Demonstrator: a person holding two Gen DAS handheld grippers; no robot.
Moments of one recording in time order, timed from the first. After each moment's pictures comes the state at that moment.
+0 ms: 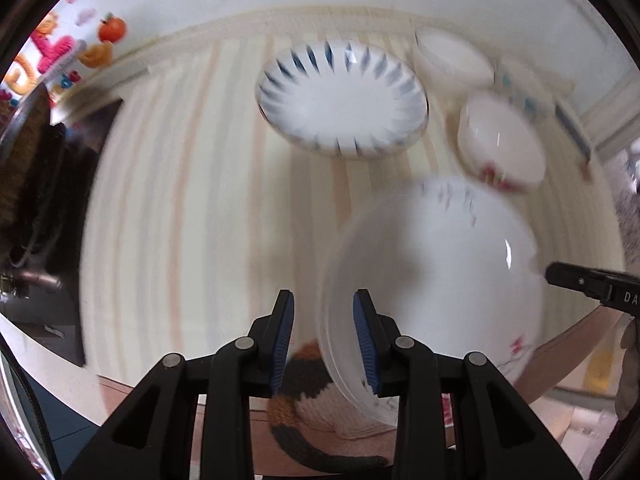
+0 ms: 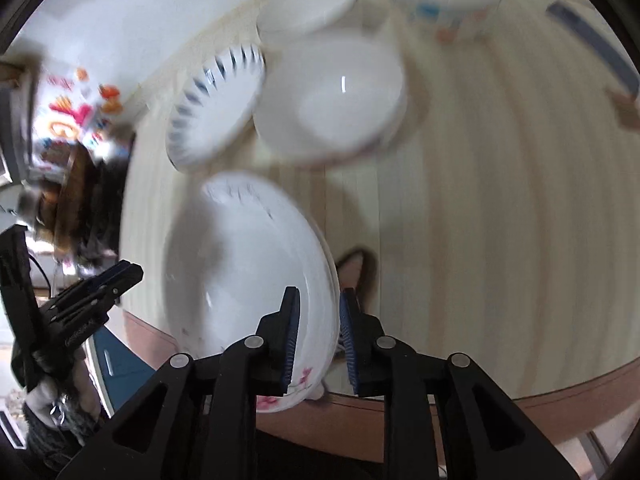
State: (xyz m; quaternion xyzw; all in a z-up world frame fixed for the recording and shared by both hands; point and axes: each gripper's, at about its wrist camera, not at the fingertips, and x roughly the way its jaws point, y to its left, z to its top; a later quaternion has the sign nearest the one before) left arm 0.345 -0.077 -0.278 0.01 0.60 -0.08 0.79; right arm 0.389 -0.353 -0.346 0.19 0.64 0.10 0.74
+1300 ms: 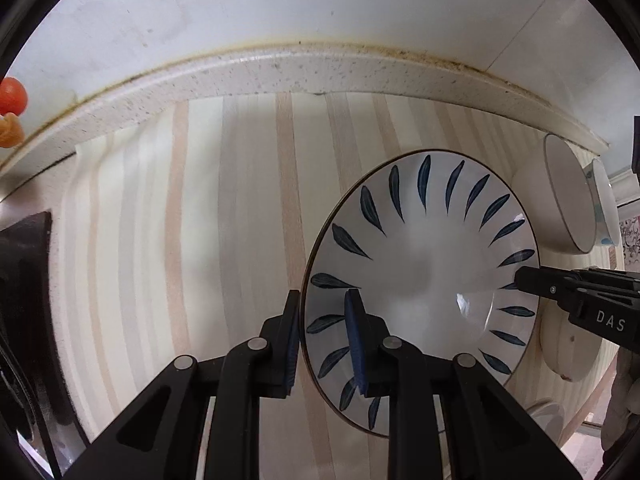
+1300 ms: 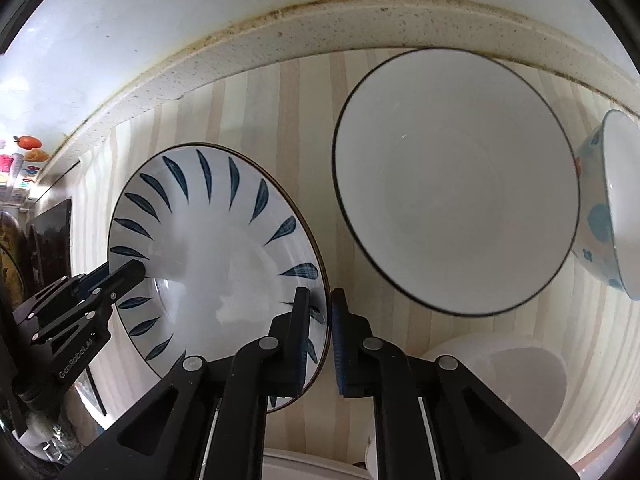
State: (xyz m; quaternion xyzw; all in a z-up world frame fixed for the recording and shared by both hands) left arm 0.536 -0.056 -0.346 0.01 0.62 -0.12 0.78; right arm 0.614 -0.246 -0.402 0.10 0.68 0.03 0.72
